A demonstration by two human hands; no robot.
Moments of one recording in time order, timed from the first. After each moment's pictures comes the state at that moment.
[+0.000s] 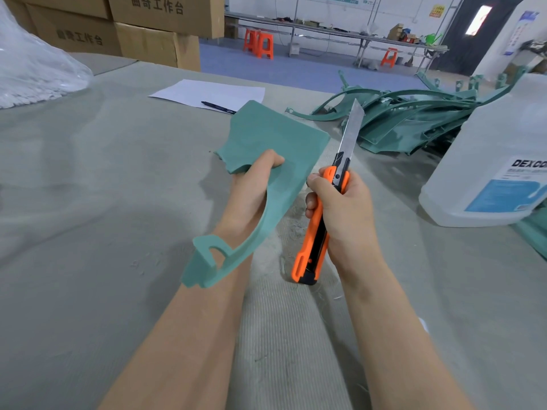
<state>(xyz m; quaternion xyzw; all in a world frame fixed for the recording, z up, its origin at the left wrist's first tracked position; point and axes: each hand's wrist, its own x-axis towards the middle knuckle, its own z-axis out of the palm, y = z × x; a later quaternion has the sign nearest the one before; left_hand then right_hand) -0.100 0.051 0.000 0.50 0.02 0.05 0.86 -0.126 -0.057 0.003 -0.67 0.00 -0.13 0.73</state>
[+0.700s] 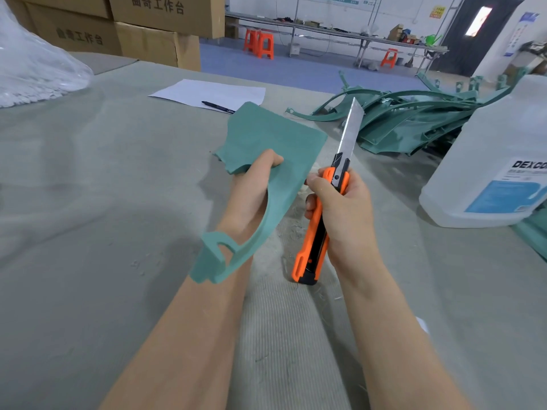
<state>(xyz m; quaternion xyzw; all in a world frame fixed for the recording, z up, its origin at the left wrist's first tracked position) -0.102 0.053 0.003 0.51 0.05 0.04 0.86 -0.126 -0.056 0.002 -0.67 0.01 -0.14 0.73</state>
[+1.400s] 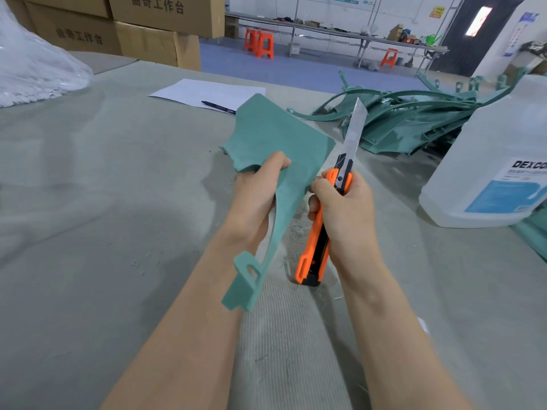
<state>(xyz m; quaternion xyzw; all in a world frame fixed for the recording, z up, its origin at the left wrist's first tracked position) -0.116 0.046 0.015 0.57 0.05 0.03 0.82 -0.127 -0.057 0.002 -0.70 0.02 -0.16 0.70</state>
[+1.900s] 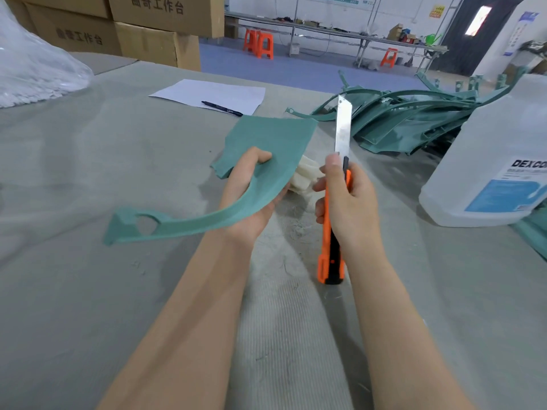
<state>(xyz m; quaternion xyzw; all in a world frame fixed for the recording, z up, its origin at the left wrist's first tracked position) -0.108 0.057 0.010 0.33 0.04 -0.01 0.94 -0.124 -0.065 0.003 -0.74 0.01 -0.18 0.64</state>
